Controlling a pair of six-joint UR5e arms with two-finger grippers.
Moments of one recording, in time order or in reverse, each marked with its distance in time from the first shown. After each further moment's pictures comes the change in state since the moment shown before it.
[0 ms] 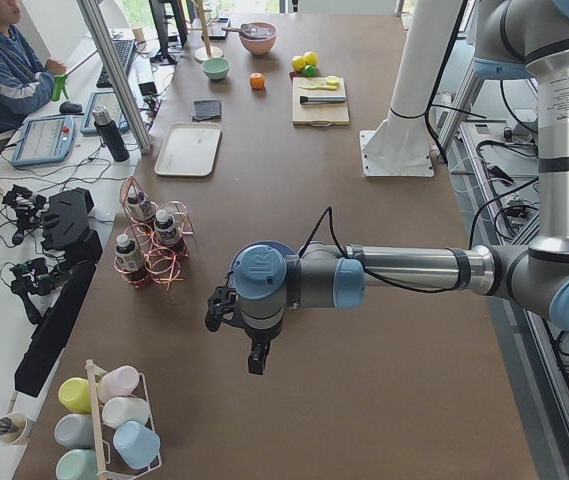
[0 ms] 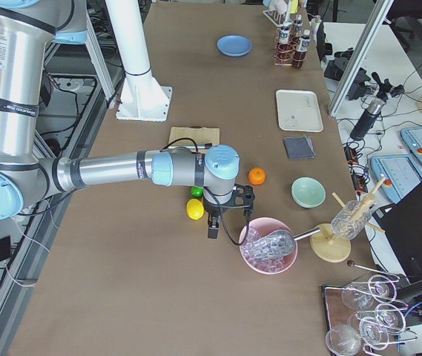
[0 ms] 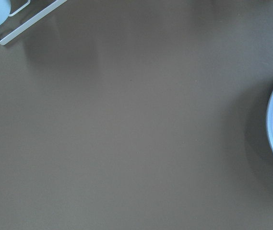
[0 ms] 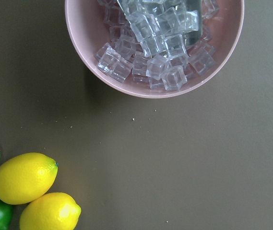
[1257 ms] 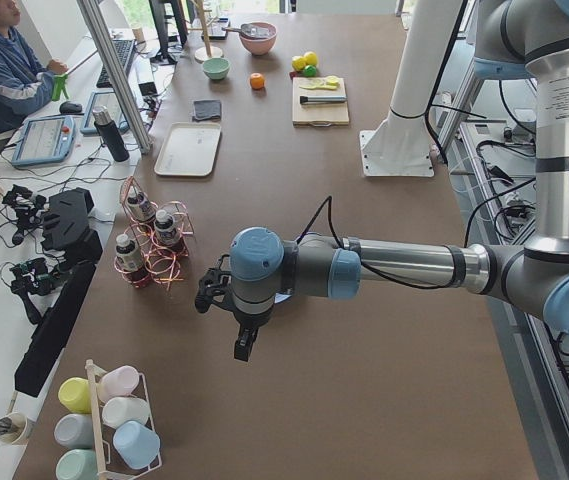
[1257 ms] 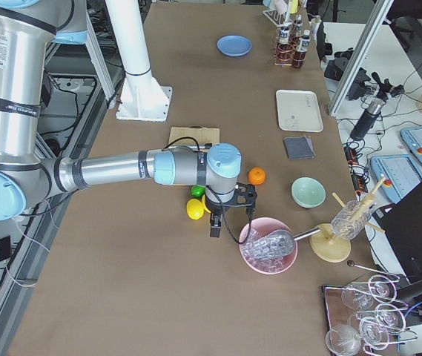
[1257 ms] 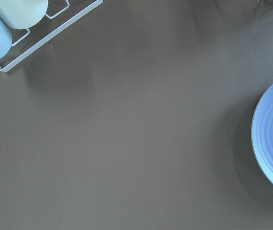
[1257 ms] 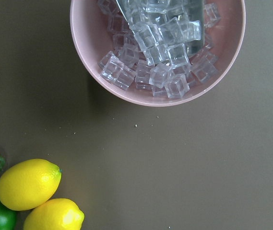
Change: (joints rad) left arm -0.011 -0.028 -0.021 -0.083 -0.005 -0.005; right arm 0.000 0.021 -0.001 0.003 0.000 0.009
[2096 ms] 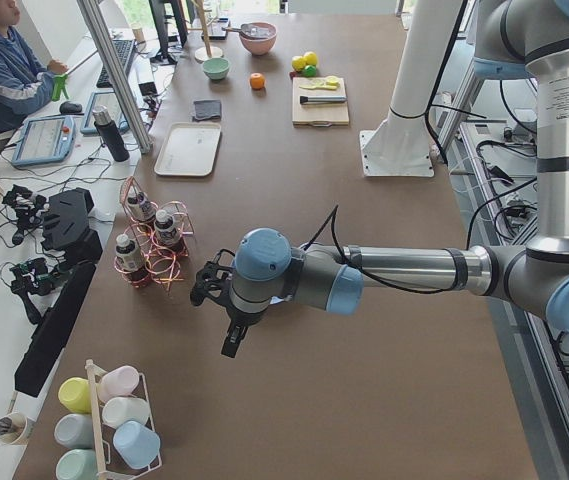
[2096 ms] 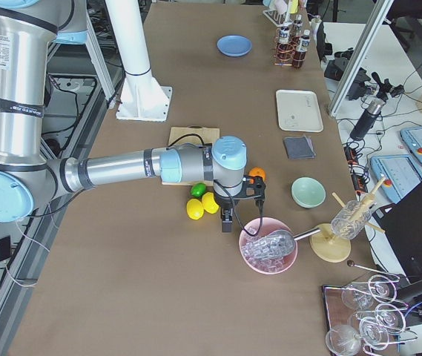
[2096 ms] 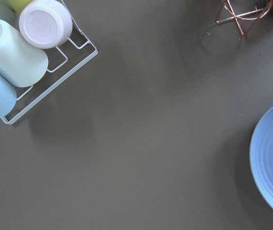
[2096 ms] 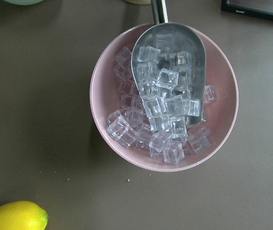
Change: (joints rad) left arm 0.013 0.018 0.057 -0.252 -0.004 -0.120; right arm -0.033 0.021 -0.018 0.277 -0.105 0.041
